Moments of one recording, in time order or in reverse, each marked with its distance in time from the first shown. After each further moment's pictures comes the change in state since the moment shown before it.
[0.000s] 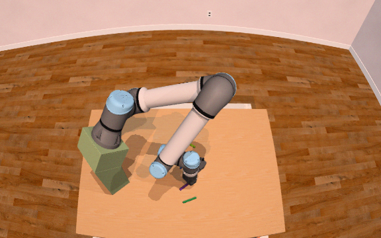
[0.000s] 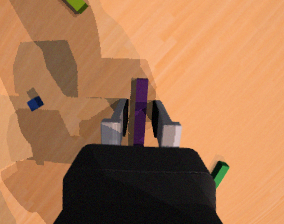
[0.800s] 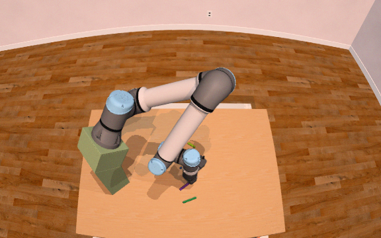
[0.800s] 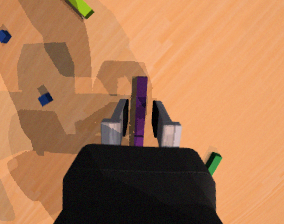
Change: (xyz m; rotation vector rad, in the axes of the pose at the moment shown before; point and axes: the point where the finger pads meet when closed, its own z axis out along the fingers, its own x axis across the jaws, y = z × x) arm 0.000 0.000 -0.020 -0.001 0.001 0.000
